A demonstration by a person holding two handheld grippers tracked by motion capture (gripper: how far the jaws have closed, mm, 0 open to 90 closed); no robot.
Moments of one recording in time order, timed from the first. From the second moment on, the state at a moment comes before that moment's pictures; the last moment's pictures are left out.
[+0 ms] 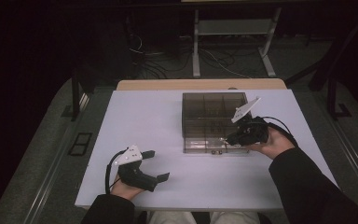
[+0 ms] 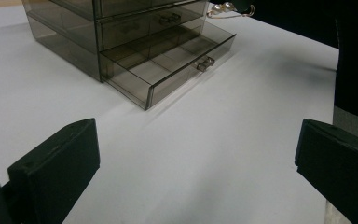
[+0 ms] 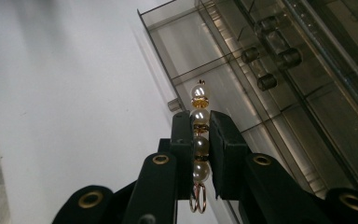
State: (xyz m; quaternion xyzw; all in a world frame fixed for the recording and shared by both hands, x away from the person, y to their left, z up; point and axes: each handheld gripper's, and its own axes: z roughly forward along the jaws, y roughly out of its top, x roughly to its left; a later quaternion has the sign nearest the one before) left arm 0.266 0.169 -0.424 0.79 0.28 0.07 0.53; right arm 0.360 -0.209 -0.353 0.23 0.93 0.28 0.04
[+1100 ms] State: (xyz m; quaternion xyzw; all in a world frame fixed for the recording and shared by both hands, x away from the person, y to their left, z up) left arm 0.266 0.169 -0.423 0.79 0.28 0.08 0.53; right arm 0.382 -0.184 -0.377 0.23 0.93 0.28 0.05
